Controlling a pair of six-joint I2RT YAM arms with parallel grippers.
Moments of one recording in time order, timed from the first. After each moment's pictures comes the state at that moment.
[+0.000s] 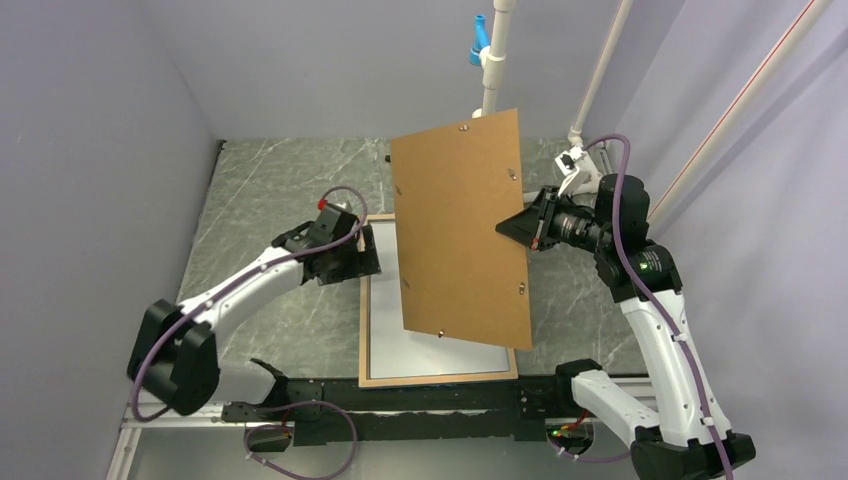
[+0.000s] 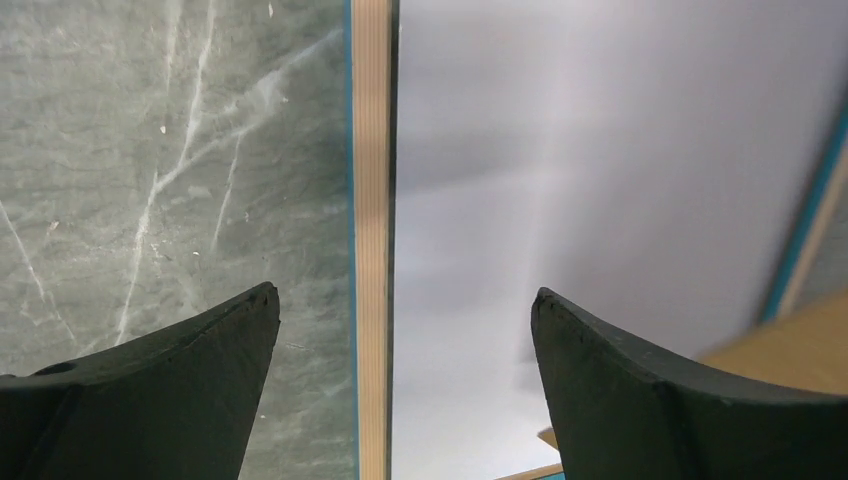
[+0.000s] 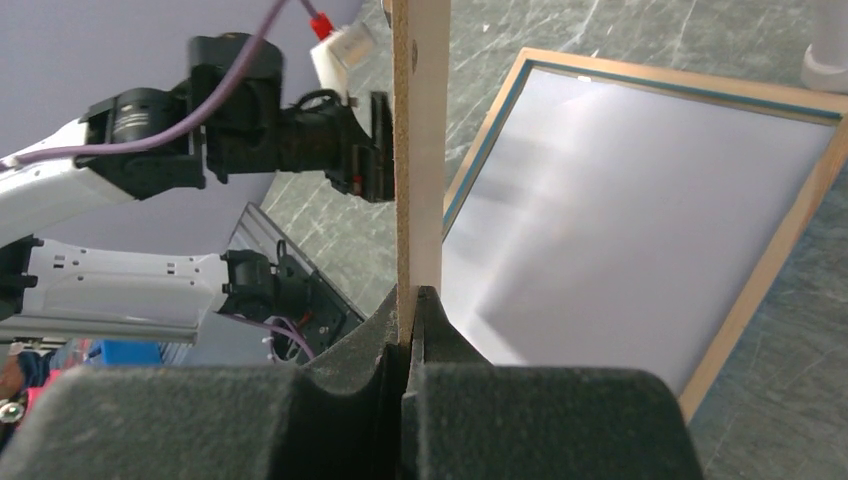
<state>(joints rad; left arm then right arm) -0.54 1.37 0.93 -0.59 -0.07 -0.69 0.19 0.91 1.18 -0.64 -0.66 0.43</state>
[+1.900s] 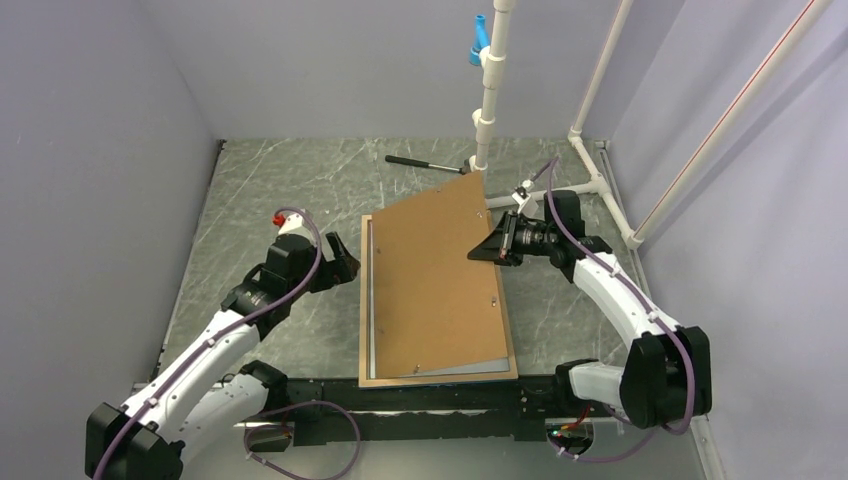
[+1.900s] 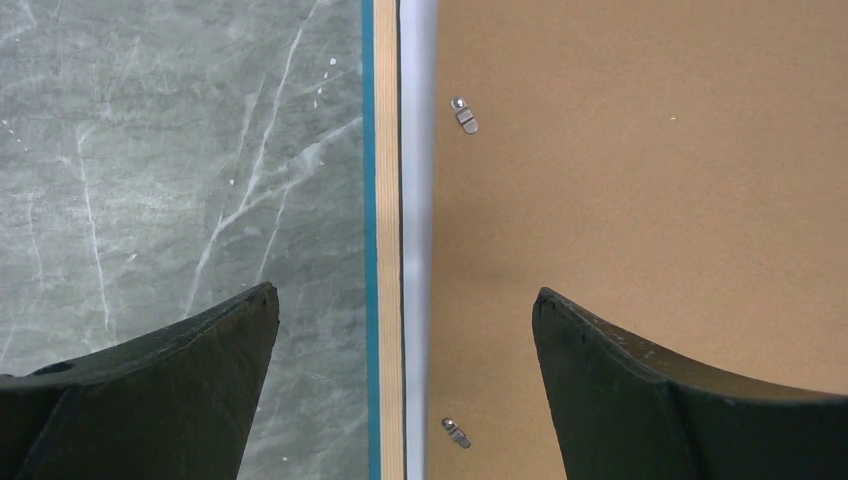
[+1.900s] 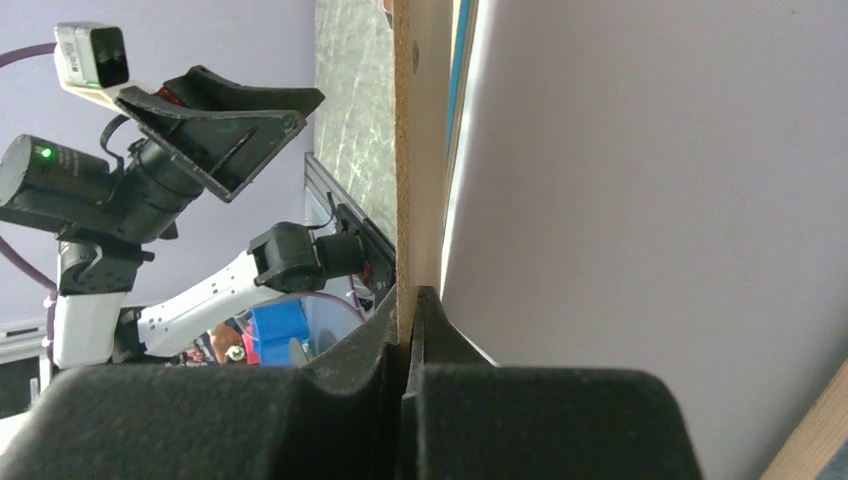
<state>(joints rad) -0.46 0.84 0.61 -0.36 -0.10 -0.67 0.19 1.21 0.81 -0.28 -0.85 0.67</state>
